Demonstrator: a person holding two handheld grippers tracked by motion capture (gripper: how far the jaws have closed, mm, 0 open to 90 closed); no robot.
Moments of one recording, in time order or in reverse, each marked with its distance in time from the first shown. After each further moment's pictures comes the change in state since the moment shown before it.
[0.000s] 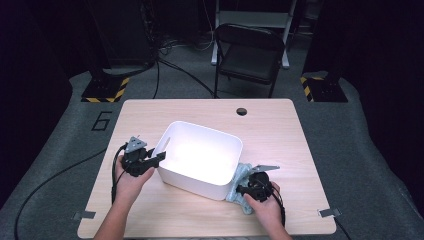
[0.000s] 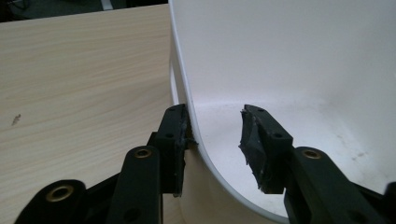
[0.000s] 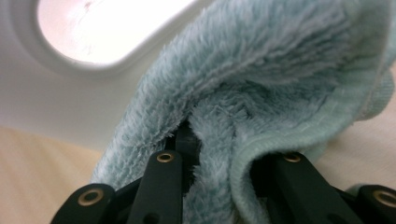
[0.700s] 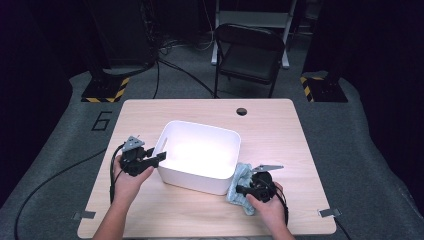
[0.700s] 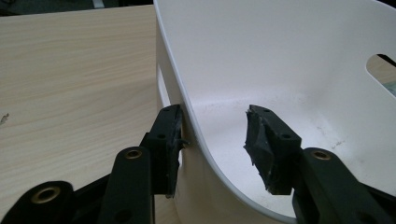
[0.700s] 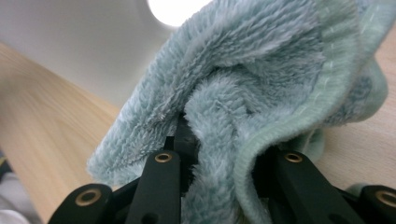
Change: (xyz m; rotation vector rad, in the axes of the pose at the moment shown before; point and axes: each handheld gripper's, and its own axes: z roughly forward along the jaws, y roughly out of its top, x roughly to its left) left arm 0.004 0.001 0.000 0.003 -0.027 -0.016; right arm 0.001 0.001 -0.014 0.005 0.051 0.015
